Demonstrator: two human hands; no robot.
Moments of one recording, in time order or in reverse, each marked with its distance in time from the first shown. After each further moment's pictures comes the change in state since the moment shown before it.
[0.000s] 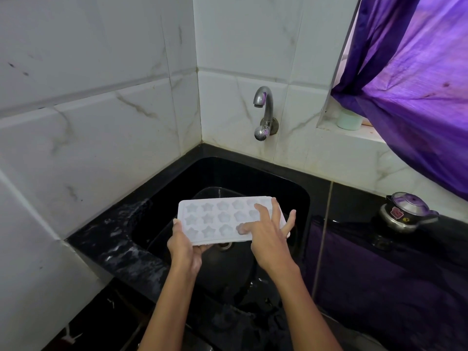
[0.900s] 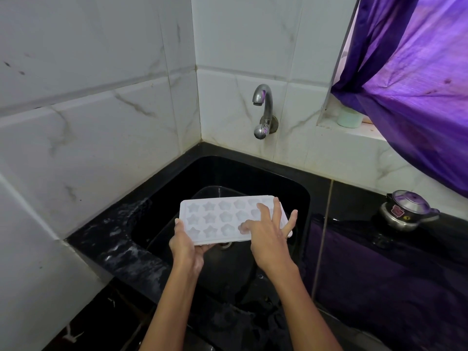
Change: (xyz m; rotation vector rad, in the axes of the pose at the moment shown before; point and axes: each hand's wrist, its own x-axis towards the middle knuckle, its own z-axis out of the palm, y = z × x) left_hand 0.001 -0.005 0.002 0.010 -0.004 0.005; right_hand -0.003 -0.003 -0.005 -0.026 0.000 0.039
